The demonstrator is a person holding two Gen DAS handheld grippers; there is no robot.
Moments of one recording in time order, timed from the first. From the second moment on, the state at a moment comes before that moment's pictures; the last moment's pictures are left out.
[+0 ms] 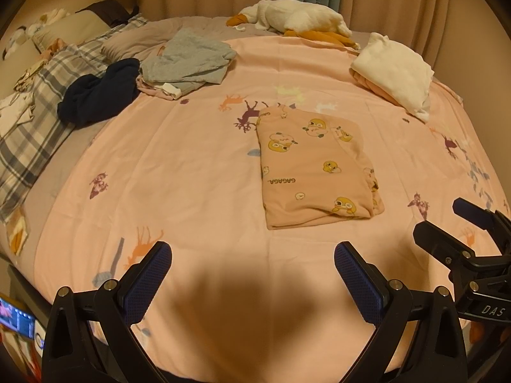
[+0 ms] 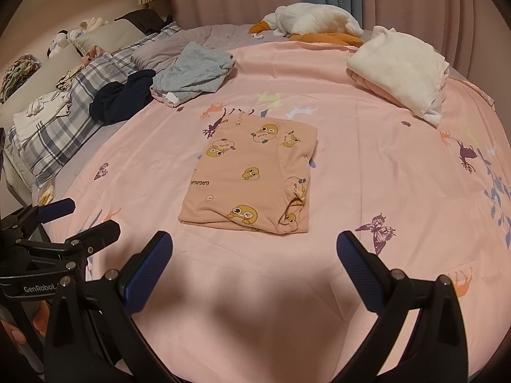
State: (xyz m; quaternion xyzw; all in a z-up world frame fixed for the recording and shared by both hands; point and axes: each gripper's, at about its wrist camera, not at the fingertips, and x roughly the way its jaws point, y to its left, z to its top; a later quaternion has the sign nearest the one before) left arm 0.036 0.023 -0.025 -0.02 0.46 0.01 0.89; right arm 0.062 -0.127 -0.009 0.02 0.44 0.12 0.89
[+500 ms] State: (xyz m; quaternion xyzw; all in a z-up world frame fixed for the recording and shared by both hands) left arm 0.037 0.023 -0.026 -0.02 0.47 0.01 0.88; right arm 0.063 -0.125 -0.013 0.02 0.44 0.12 0.89
